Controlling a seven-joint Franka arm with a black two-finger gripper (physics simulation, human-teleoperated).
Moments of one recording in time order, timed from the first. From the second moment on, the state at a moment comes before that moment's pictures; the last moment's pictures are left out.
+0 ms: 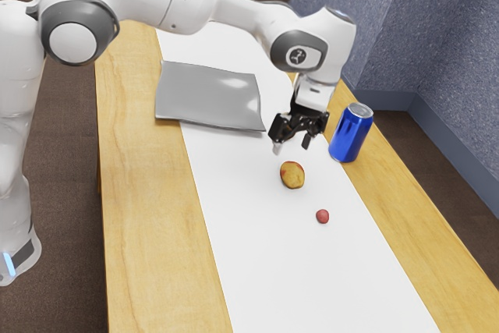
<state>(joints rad) -0.08 0.22 0.05 -1.61 -0.08 1.78 1.25</state>
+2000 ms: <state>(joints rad) -0.08 0.33 0.05 -1.68 -0.08 2.01 1.20</state>
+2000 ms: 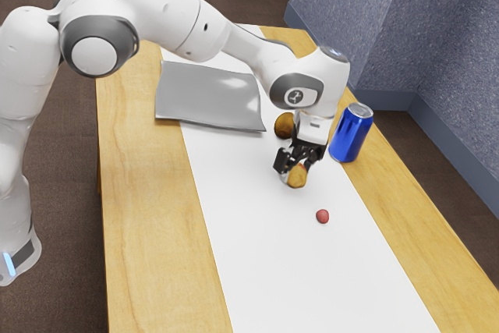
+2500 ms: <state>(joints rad) -0.08 0.32 0.05 -1.68 -0.08 2.01 1.19</state>
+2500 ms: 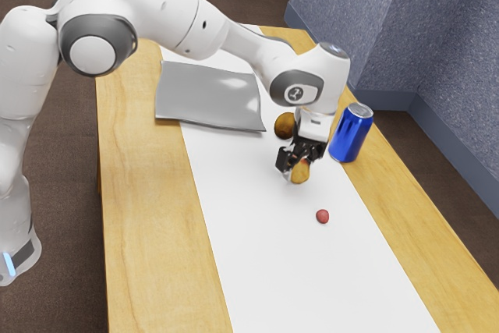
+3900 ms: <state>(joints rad) -0.02 0.10 0.41 -1.64 0.06 1.67 0.81</state>
